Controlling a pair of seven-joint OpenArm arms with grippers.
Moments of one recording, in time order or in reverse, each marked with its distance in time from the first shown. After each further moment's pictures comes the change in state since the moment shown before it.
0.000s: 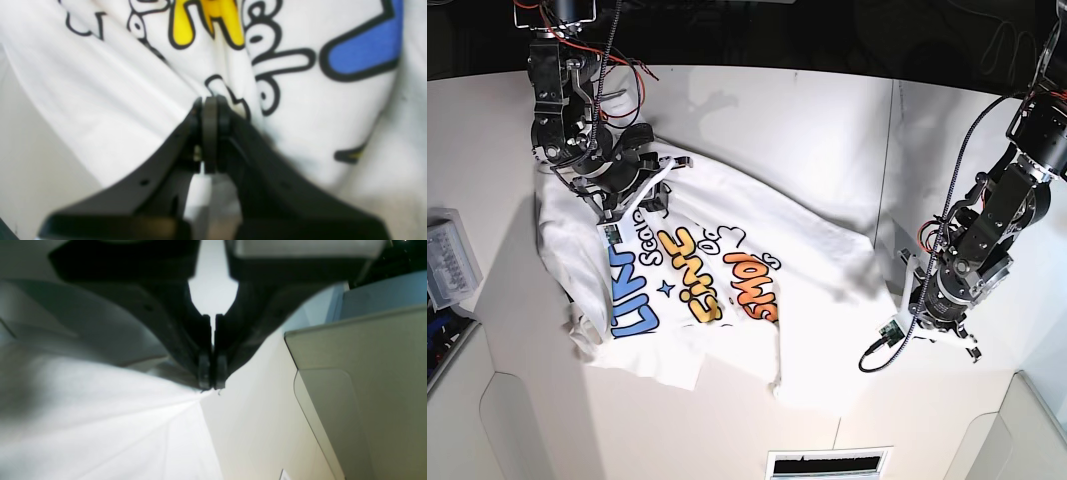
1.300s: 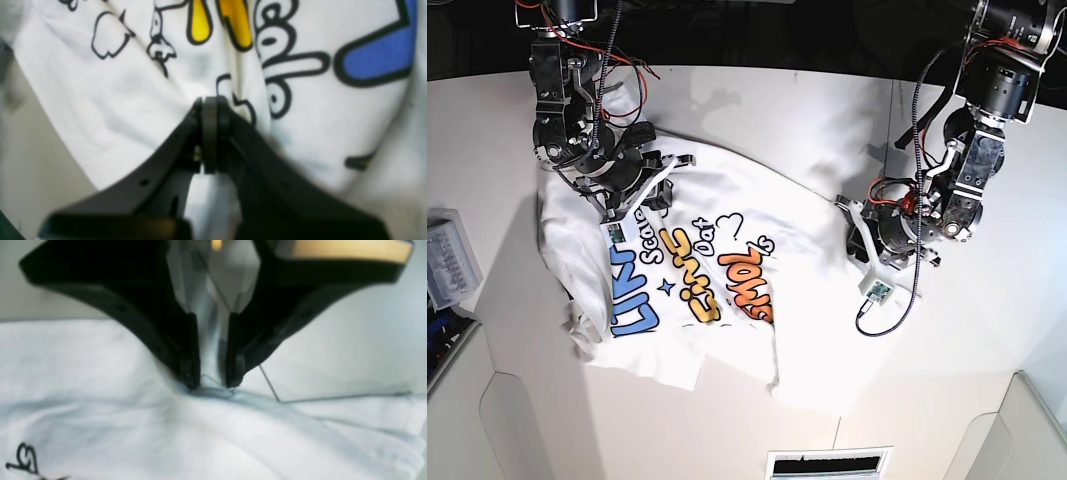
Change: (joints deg) left arm 11.3 14.2 -20.0 -3.1 -23.6 -14.1 6.4; right arm 0.0 -0.1 -0.1 0.0 0.2 0.4 -0.2
